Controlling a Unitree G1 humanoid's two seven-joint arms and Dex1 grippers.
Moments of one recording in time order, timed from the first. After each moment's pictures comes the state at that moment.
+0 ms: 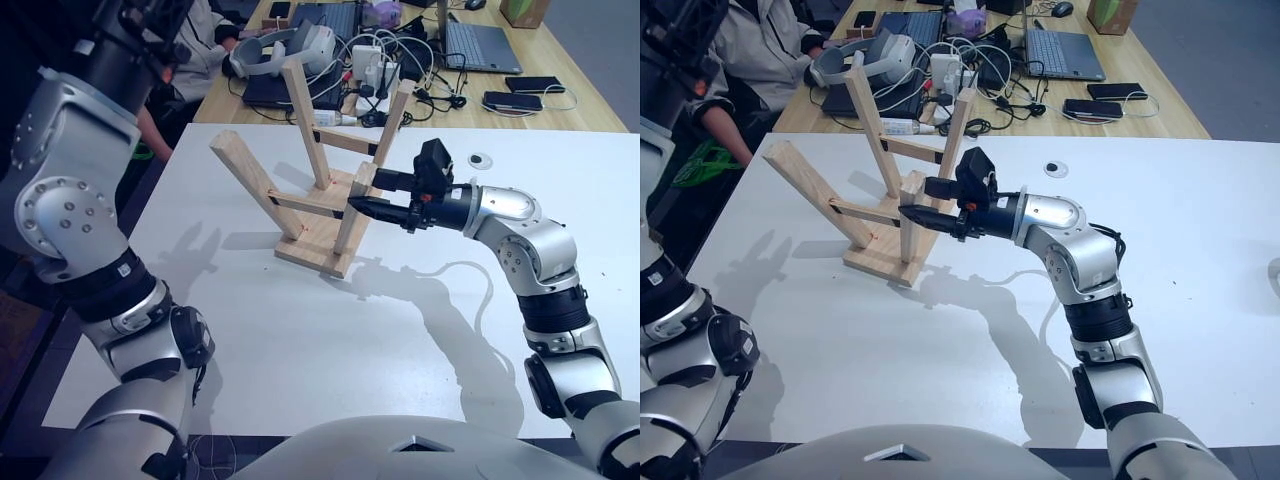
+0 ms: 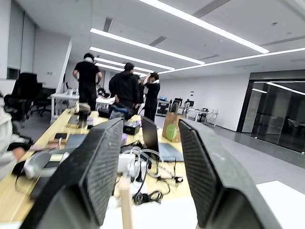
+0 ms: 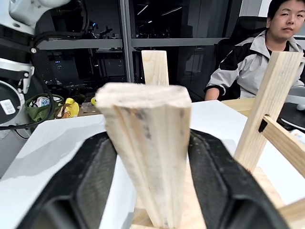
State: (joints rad) left arm -0.67 0.47 0.46 -0.27 -0.72 0.83 -0.23; right arm -0.51 -0.33 0.18 -0.08 0.47 0.53 0.91
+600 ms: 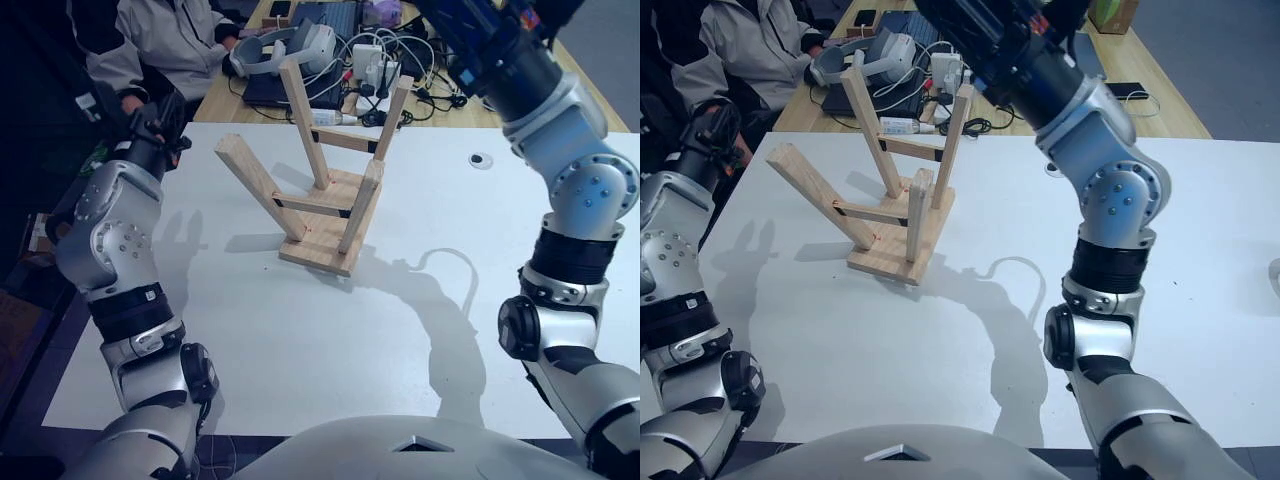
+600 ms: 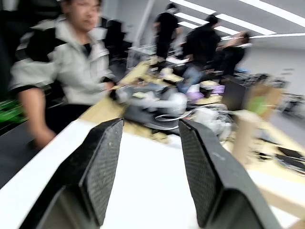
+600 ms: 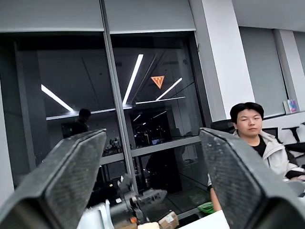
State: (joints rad) left arm -0.48 0.42 0.46 -0.01 -0.51 0.66 -0.04; right arm -0.82 -0.14 -0.20 -0.11 0.95 0.72 0.52
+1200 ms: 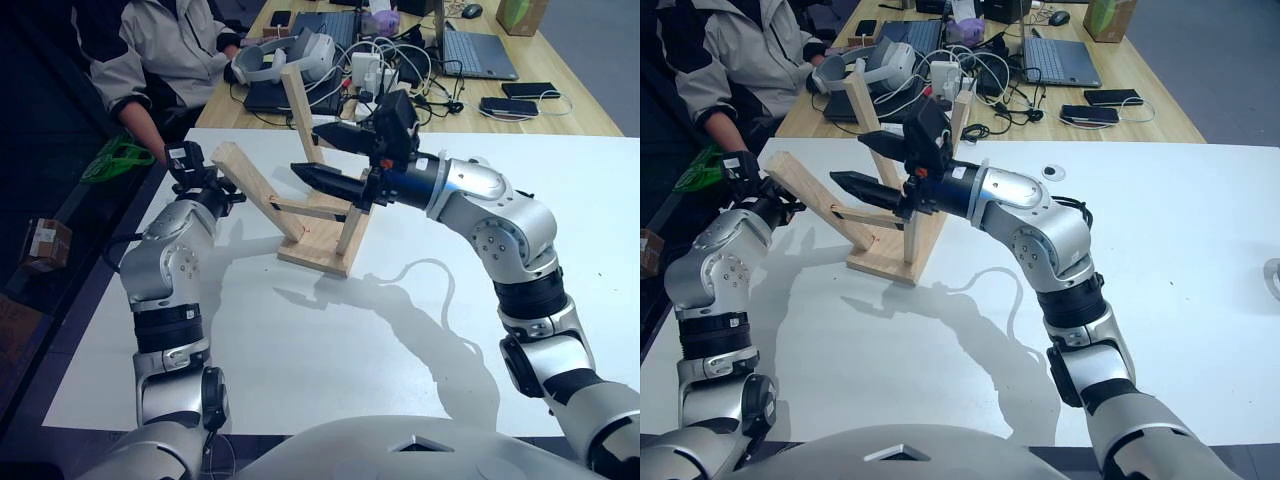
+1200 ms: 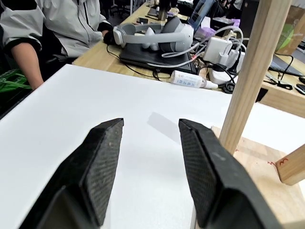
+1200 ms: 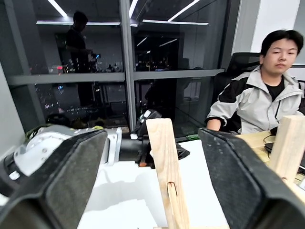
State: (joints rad) left arm -0.38 0.35 0.27 -0.02 -0.40 0.75 -0.05; right arm -0.65 -0.20 0.23 -0.14 0.61 0.62 0.64
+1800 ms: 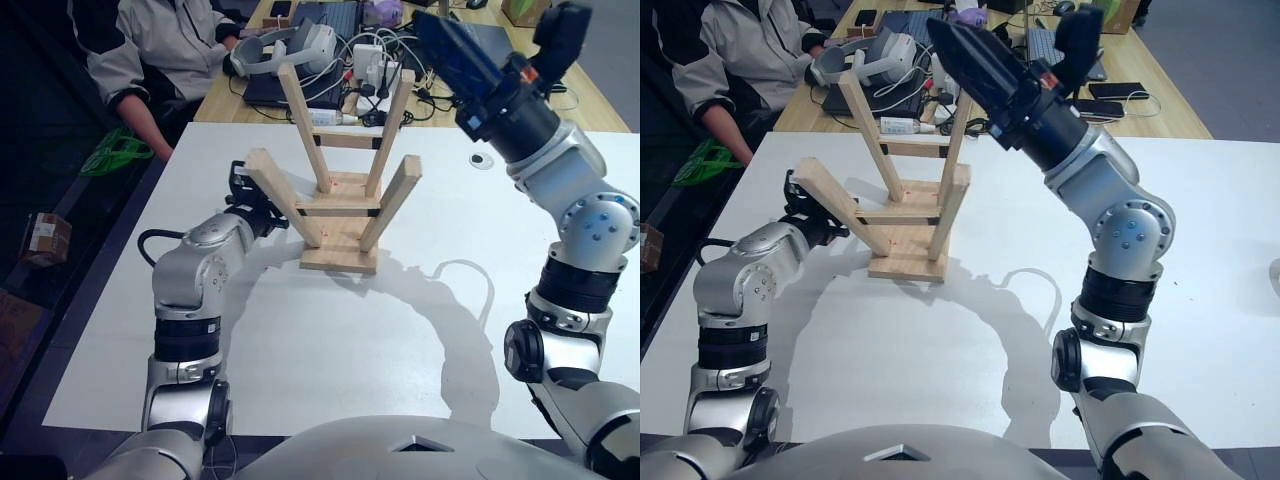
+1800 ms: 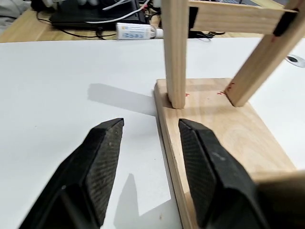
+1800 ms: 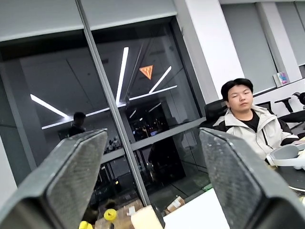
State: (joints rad) left arm -0.33 0.34 0.05 -0.22 -0.37 0.95 -0.15; right arm -0.66 -0.20 -0.26 -0.22 1.12 0.82 0.44
